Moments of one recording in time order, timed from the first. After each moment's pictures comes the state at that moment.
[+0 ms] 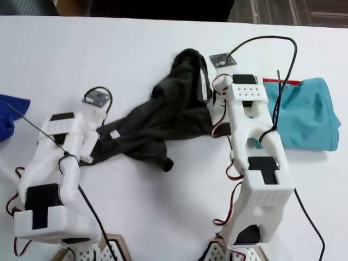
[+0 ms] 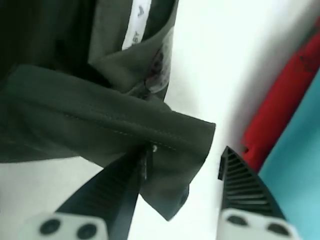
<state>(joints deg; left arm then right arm) -16.5 0.1 38.1 58.6 -26.2 -5.5 21.6 -3.2 71.6 14.5</state>
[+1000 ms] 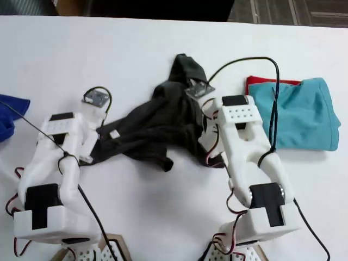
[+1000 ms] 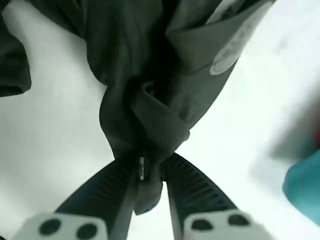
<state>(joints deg) -16.9 0.1 38.1 58.6 -26.2 -11.3 3.0 21.1 77.4 28.0</state>
